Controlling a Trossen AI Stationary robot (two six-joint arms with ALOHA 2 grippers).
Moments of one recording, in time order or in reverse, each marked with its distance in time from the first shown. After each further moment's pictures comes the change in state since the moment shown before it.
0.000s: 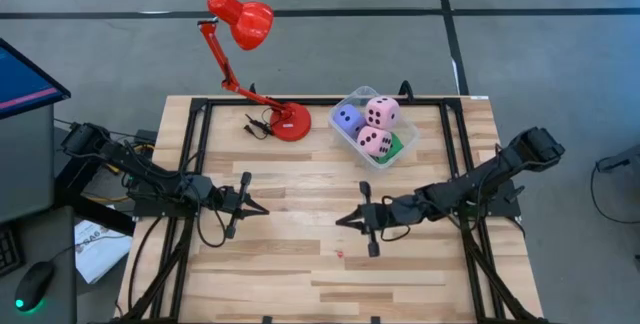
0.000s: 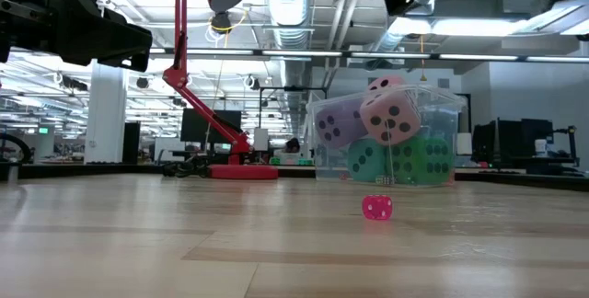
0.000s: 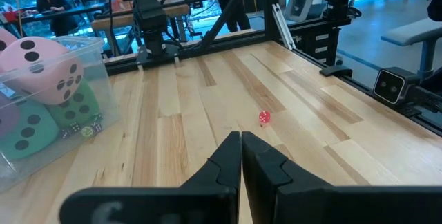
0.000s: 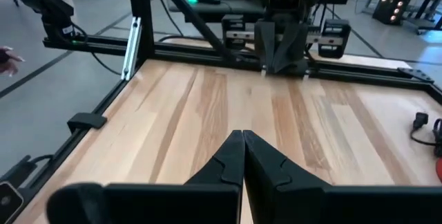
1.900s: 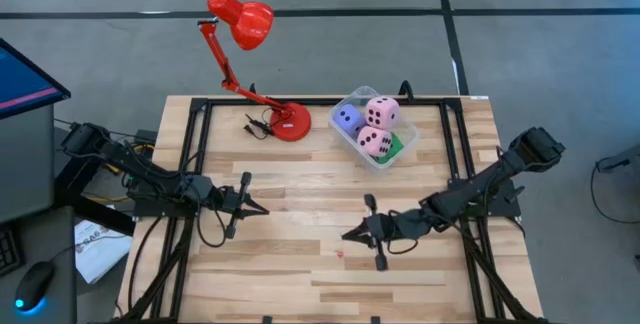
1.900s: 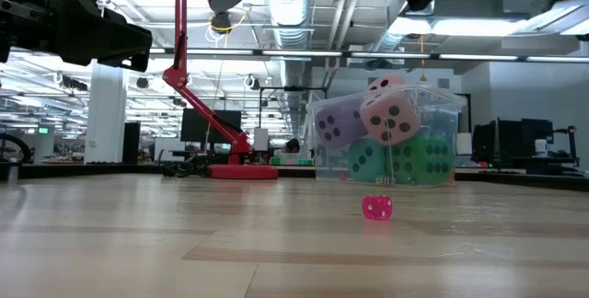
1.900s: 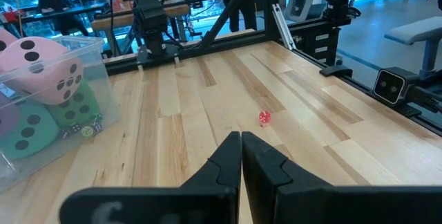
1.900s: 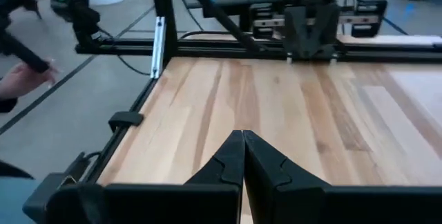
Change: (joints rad) left arm 0.000 0.000 0.000 0.000 0.000 0.000; right arm 0.109 0.000 0.006 -0.040 0.053 0.138
